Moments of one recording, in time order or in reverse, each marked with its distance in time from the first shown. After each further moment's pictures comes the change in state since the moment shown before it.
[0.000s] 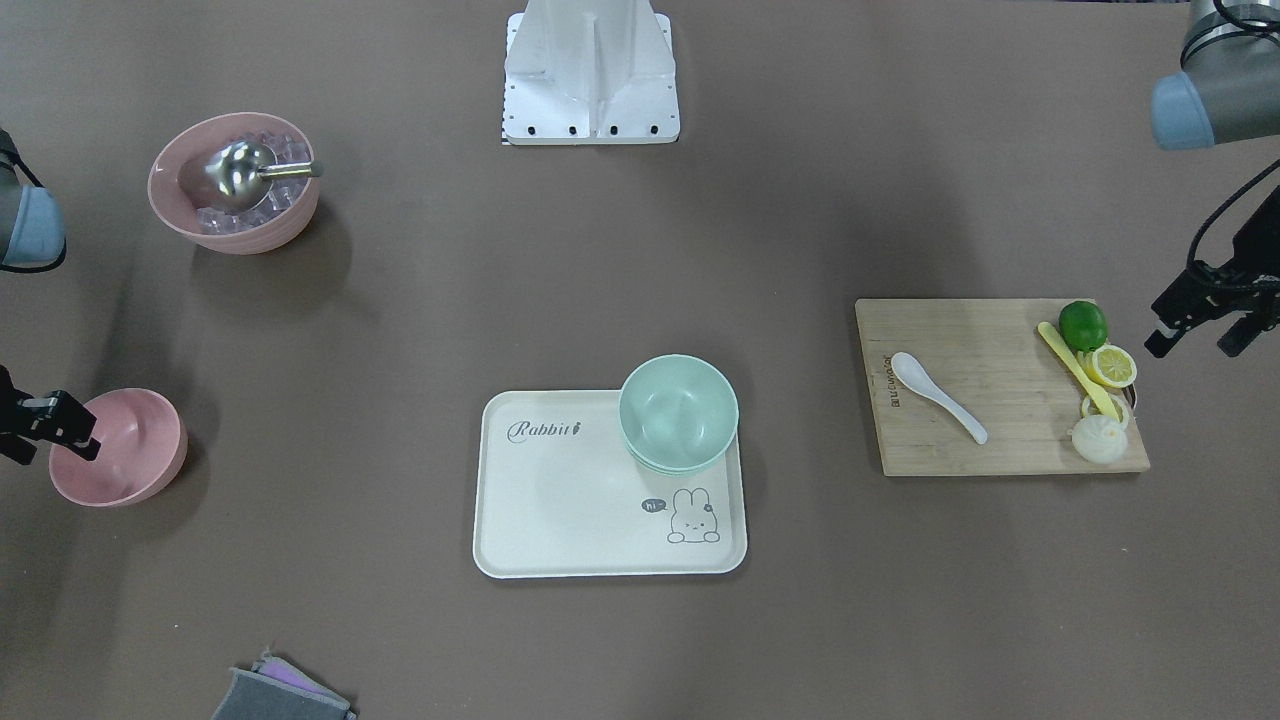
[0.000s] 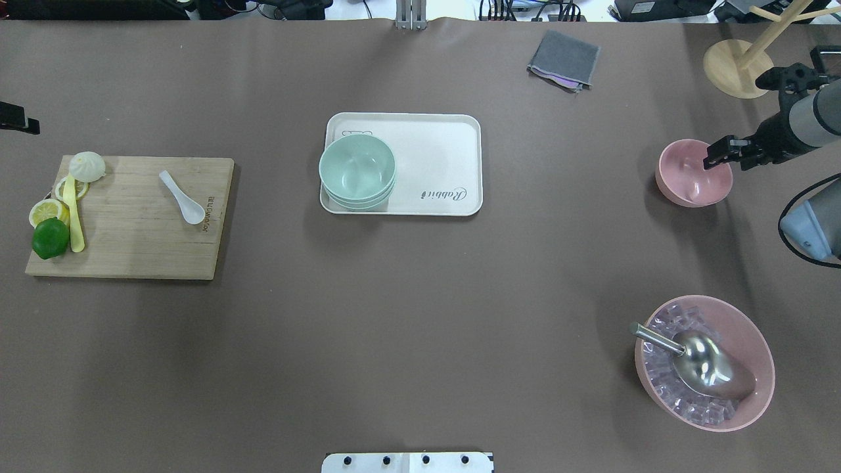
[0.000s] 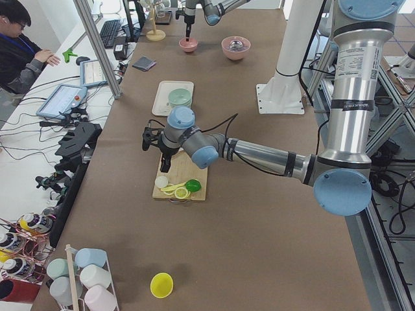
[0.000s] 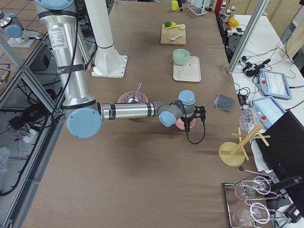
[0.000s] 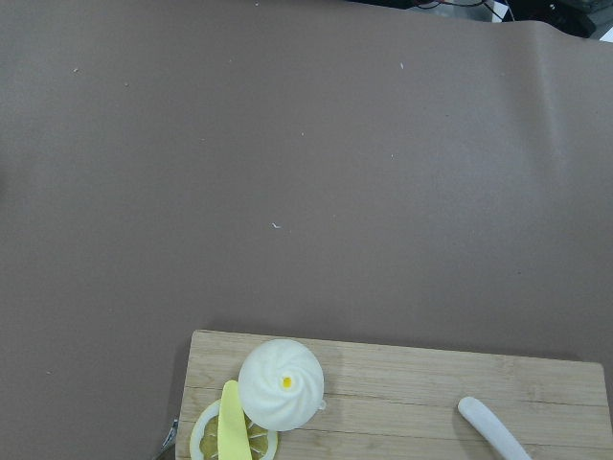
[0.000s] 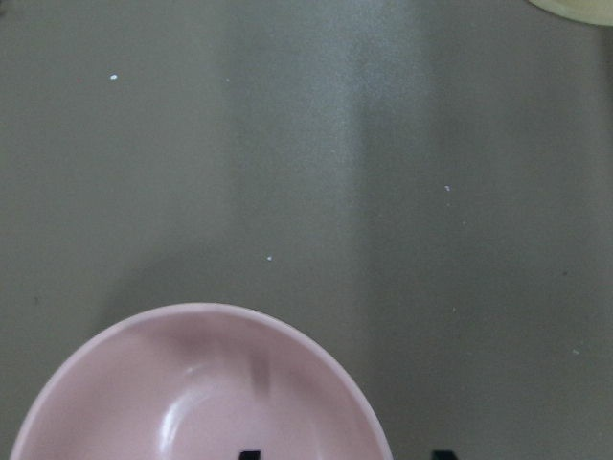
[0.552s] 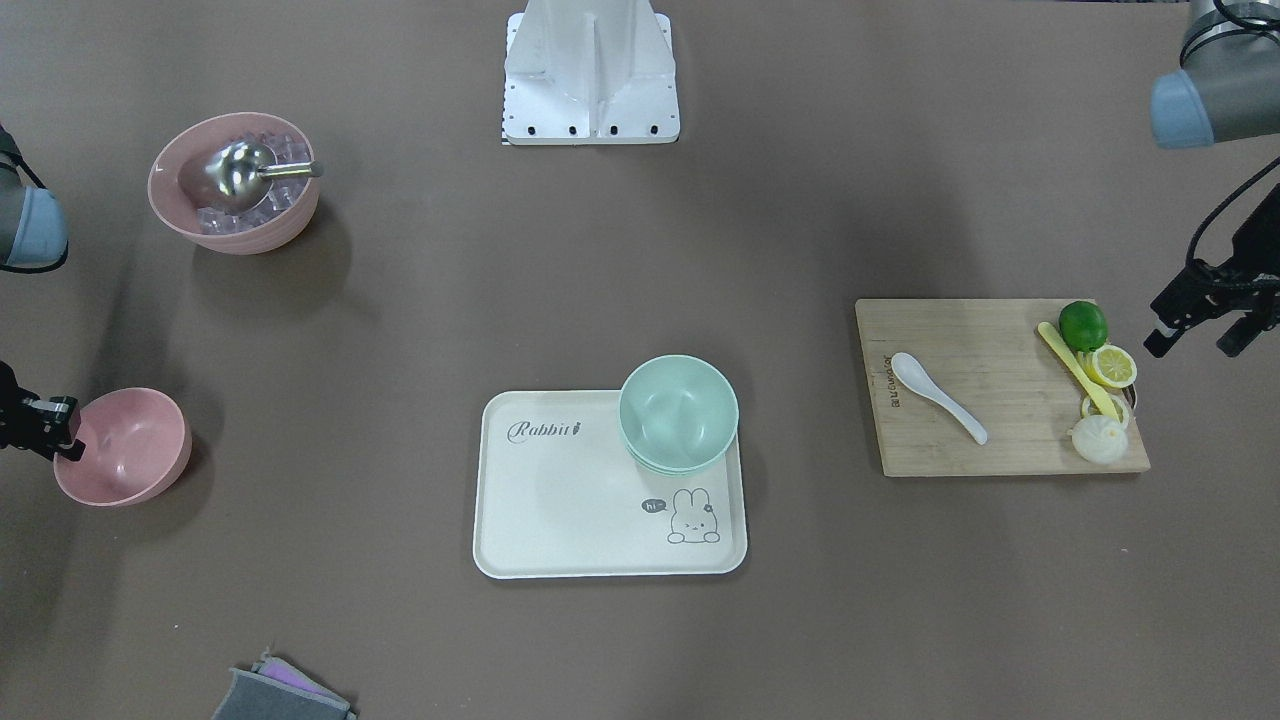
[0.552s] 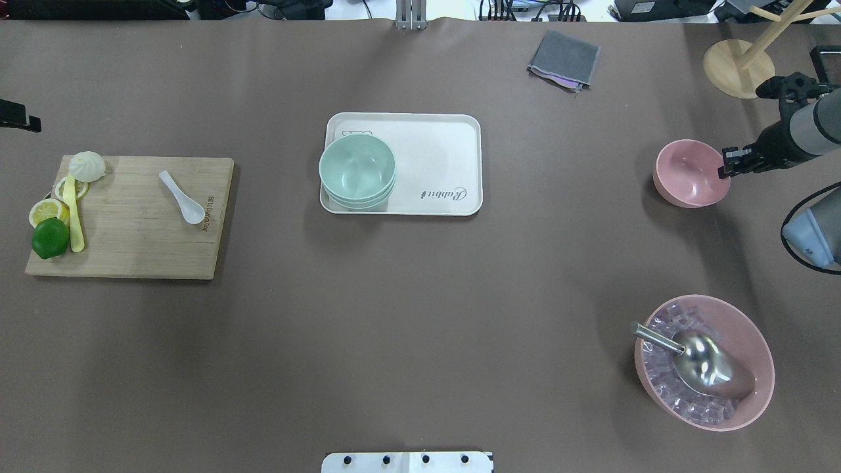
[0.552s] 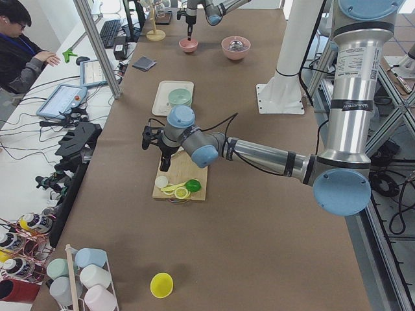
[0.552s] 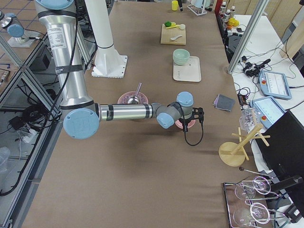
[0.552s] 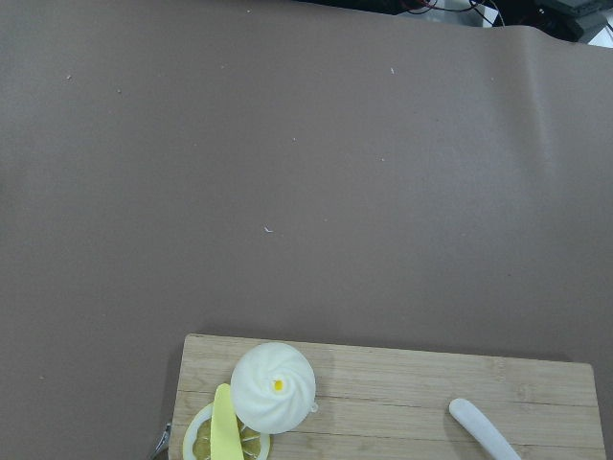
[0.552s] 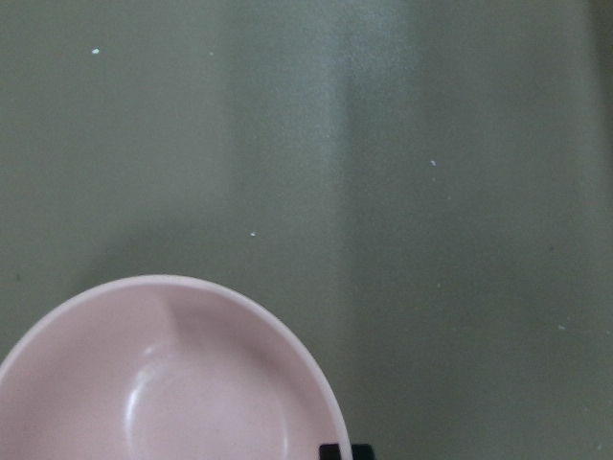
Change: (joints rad) left arm 0.000 -0.004 -0.002 0.000 0.000 0.001; right arm 0.003 -0.021 0.023 0.004 0.003 -0.003
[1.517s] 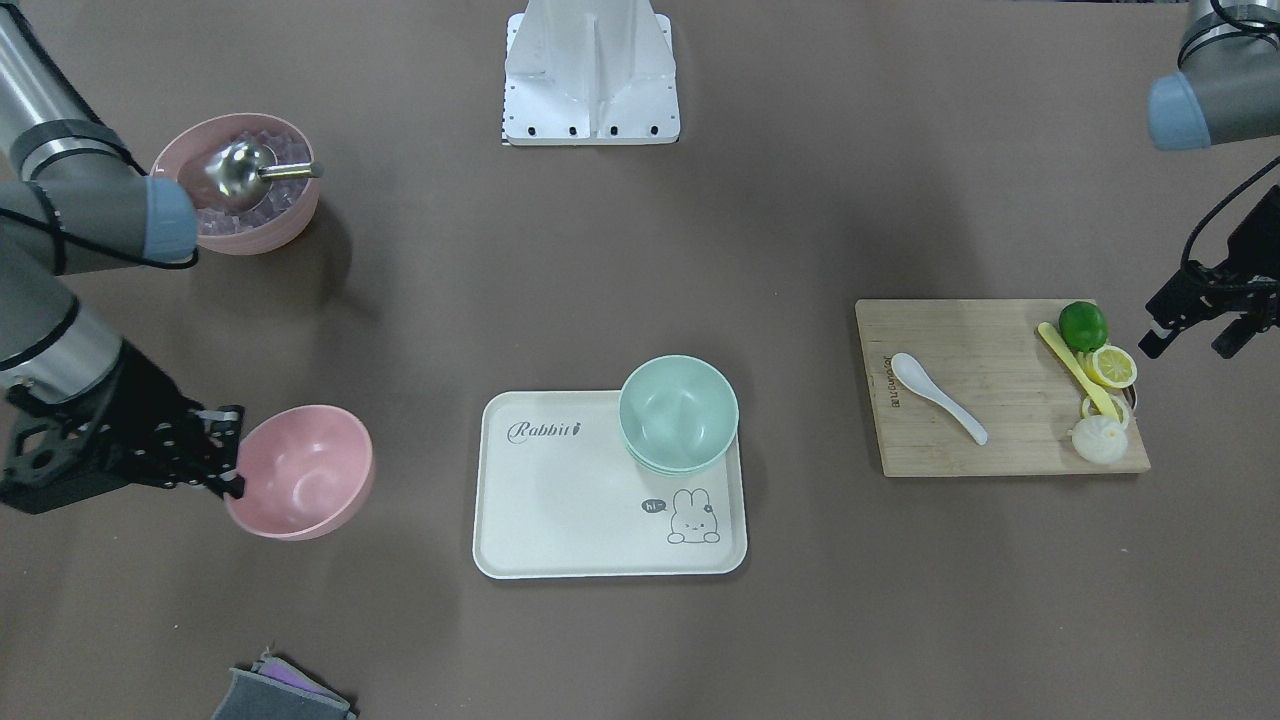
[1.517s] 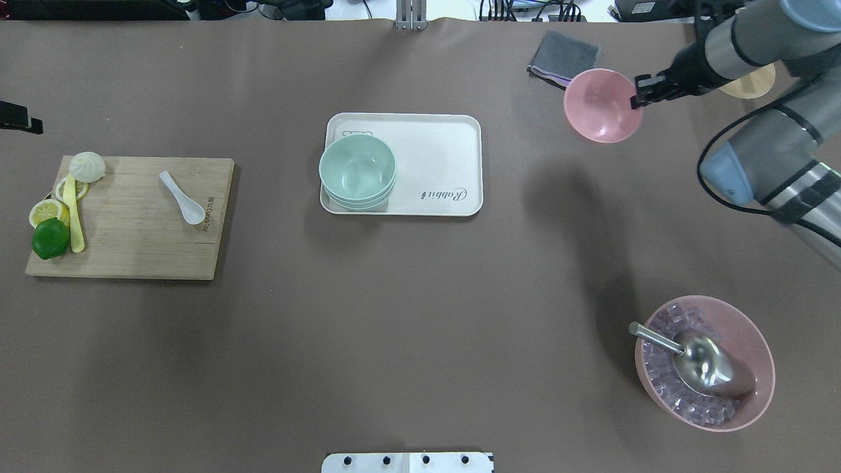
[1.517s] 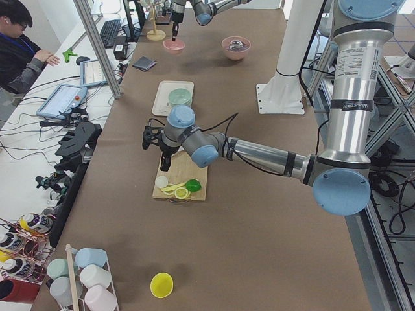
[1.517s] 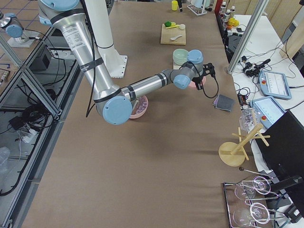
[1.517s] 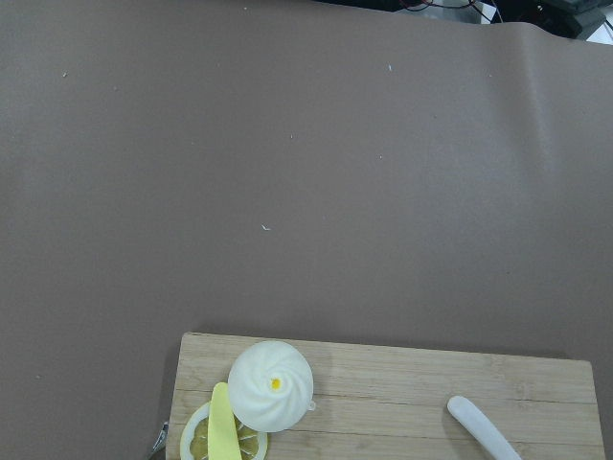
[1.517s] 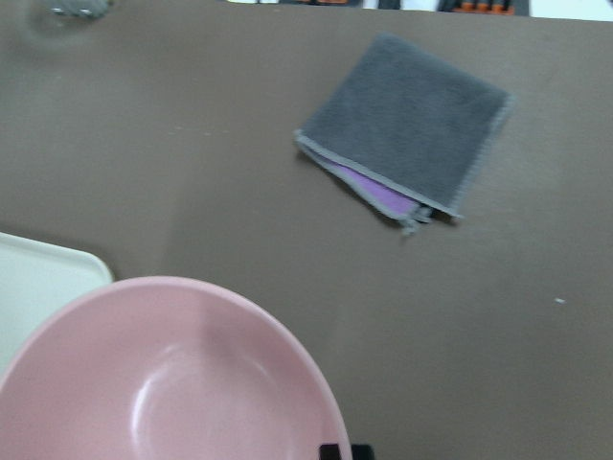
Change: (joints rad) left arm 0.008 -0.001 0.001 0.000 -0.002 0.001; right arm -0.126 0.339 0.088 -0.111 -0.069 0.067
